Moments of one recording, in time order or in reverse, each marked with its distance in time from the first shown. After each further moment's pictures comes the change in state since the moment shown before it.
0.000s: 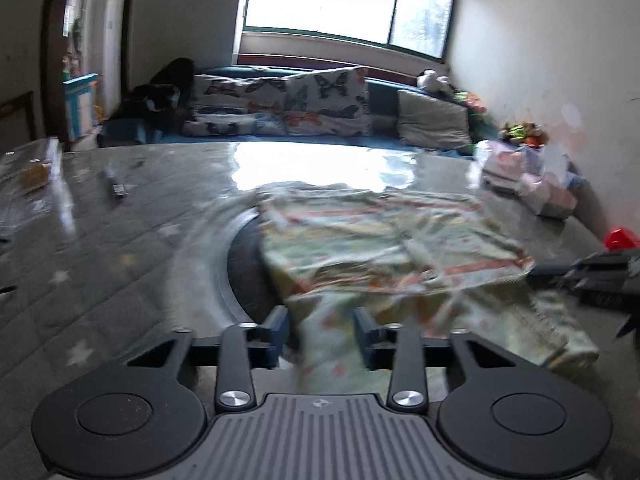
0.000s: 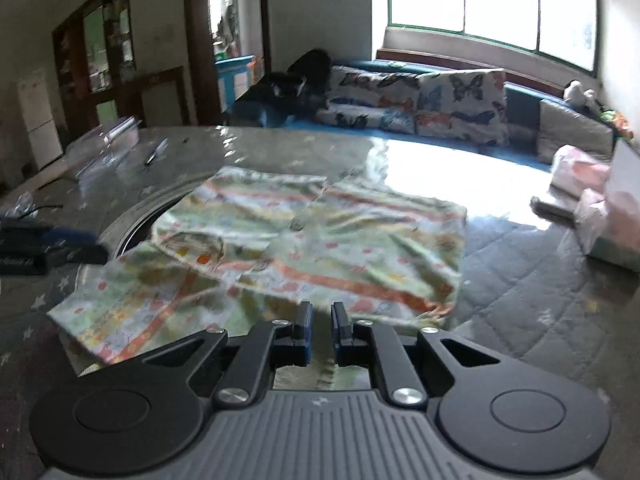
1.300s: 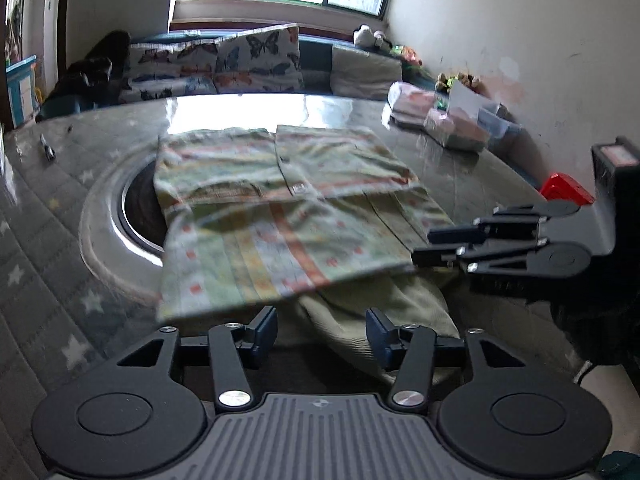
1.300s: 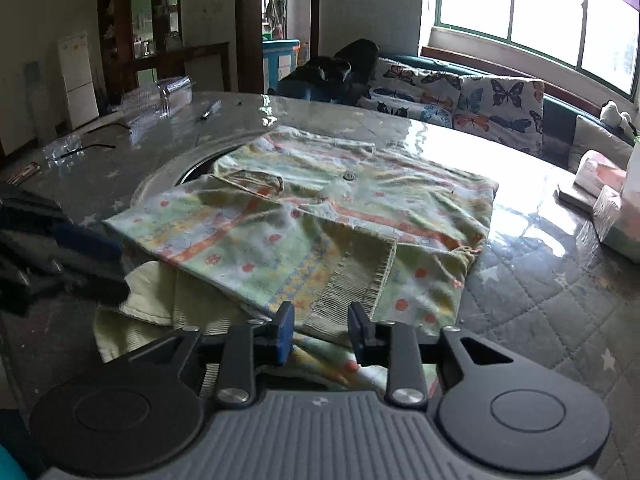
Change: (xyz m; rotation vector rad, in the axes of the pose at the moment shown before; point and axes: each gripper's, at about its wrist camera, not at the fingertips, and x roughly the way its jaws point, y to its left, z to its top) left arm -0.046 -0.070 -0.048 0.065 0.154 -0.149; right arm -0.042 0.020 -0.048 -0.134 0.023 0.068
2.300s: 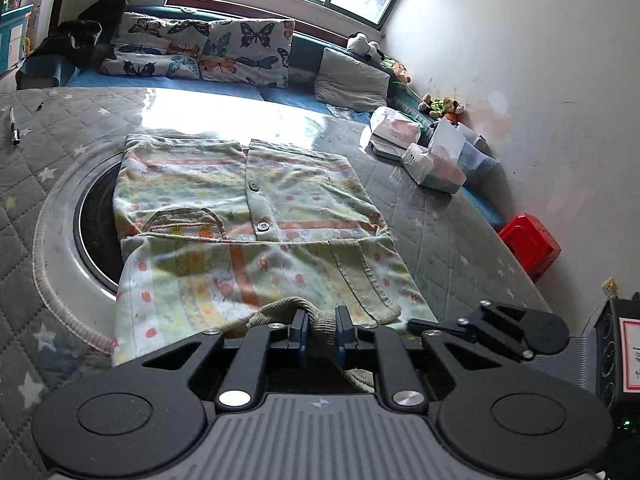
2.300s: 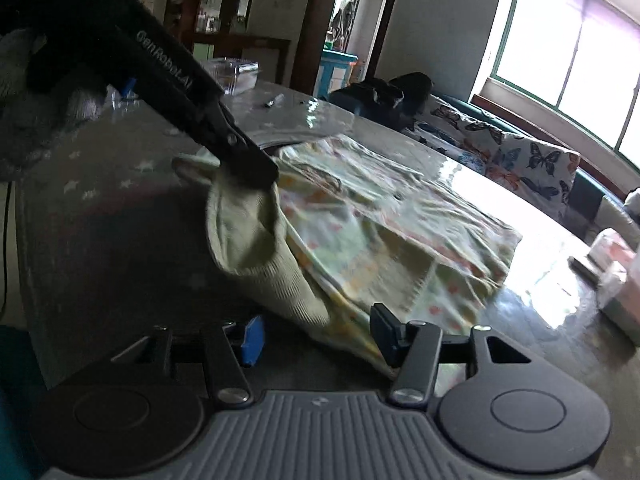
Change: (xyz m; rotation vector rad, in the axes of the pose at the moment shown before) left arm 0.008 0.011 0.053 -0.142 -0.002 -0.146; right arm -0.019 0.039 -0.020 -0.241 -0.049 0.035
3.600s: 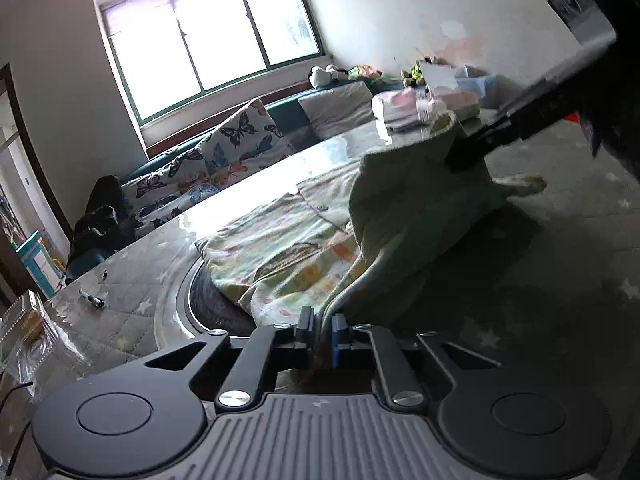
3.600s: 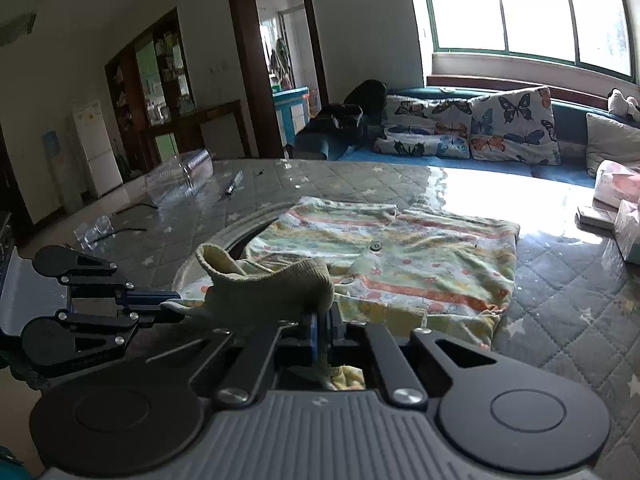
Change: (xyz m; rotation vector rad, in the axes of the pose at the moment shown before) left arm -0.006 0.022 -0.064 0.629 -0.181 0.299; right arm 0.004 -0.057 0.039 0.375 -0.116 0.066
